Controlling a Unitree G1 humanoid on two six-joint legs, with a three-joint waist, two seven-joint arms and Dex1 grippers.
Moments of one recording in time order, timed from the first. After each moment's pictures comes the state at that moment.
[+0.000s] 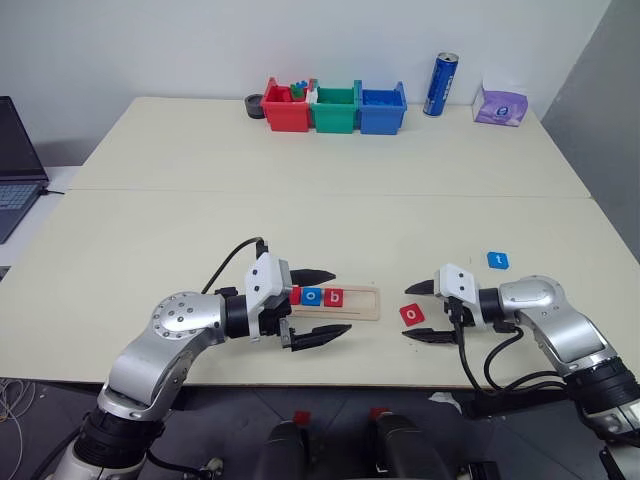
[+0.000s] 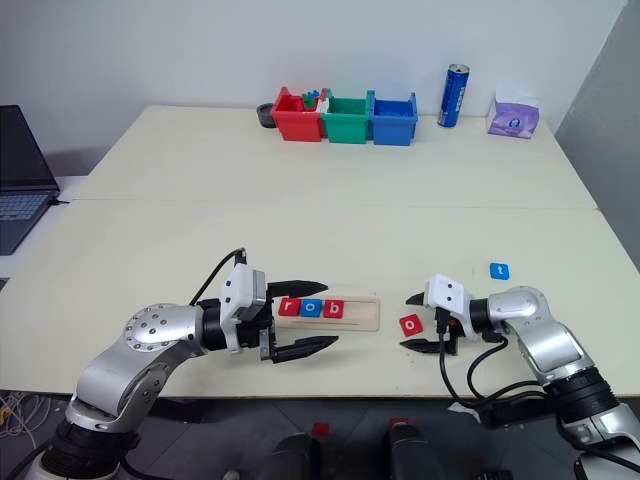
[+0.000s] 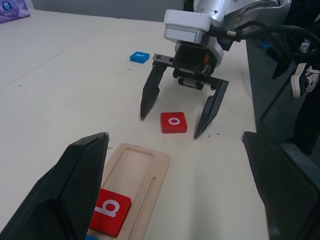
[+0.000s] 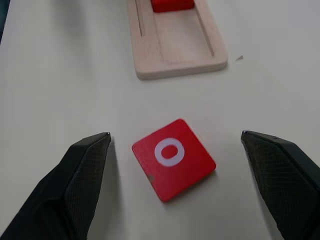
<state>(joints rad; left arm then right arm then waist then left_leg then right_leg) -0.20 0.65 -0.11 -0.41 -0.49 0.41 -0.97 -0.38 -0.73 0.27 0.07 0.18 0.19 1.16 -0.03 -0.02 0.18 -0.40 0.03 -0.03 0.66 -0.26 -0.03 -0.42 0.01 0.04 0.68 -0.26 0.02</state>
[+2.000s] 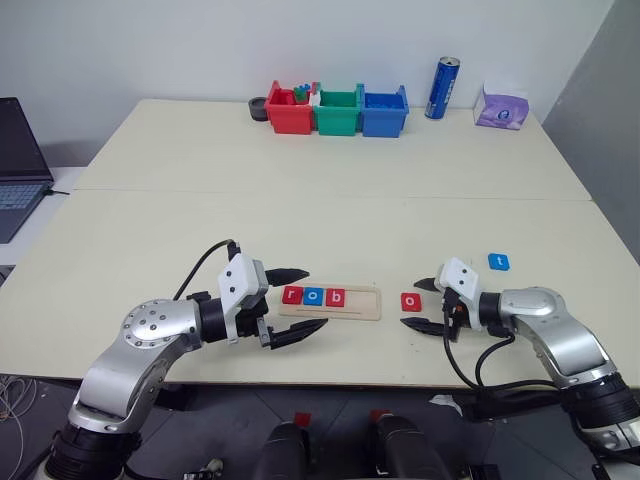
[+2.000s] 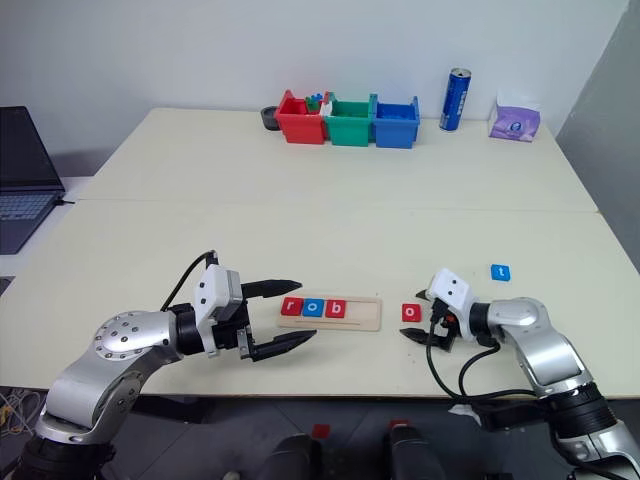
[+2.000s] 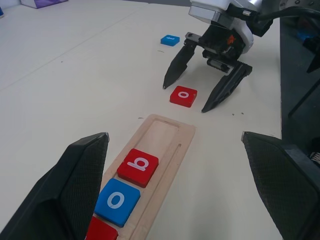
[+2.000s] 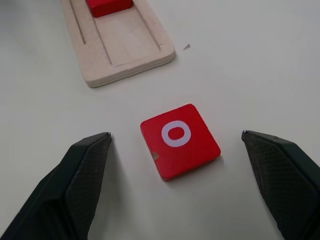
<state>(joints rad) -0.11 0.70 0.00 -0.43 -0.49 0.41 -0.95 -0.31 -0.69 0.18 -0.03 0.18 0.38 1.01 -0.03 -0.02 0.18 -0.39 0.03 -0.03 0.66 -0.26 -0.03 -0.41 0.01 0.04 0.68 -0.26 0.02</state>
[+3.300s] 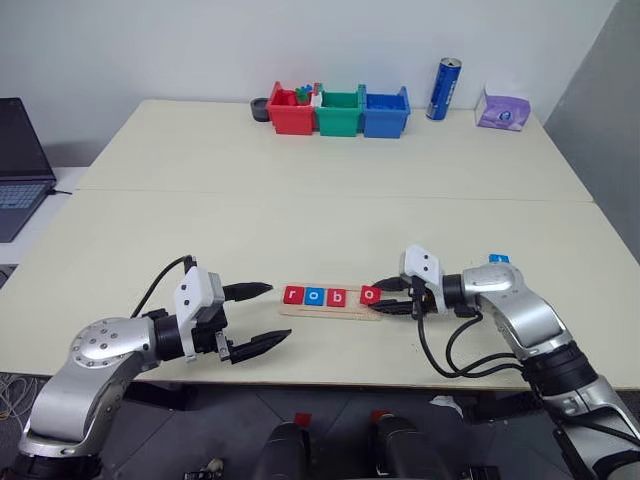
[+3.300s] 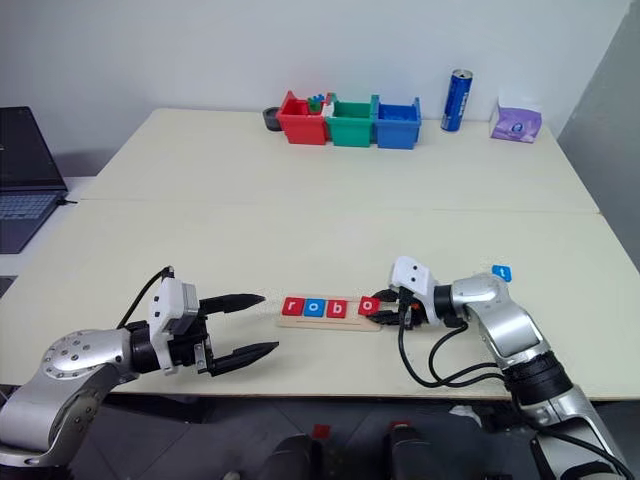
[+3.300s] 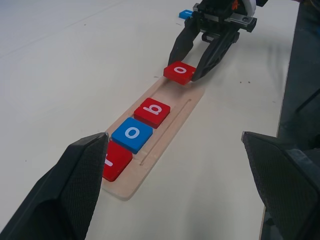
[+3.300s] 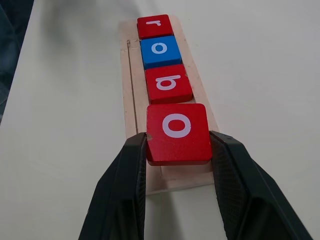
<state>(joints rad) 0.06 0.76 0.17 -0.40 -0.53 0.38 -1.03 -0.50 -0.54 0.30 0.03 0.14 0.39 1.10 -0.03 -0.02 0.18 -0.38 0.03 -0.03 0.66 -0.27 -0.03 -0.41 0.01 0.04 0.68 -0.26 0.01</state>
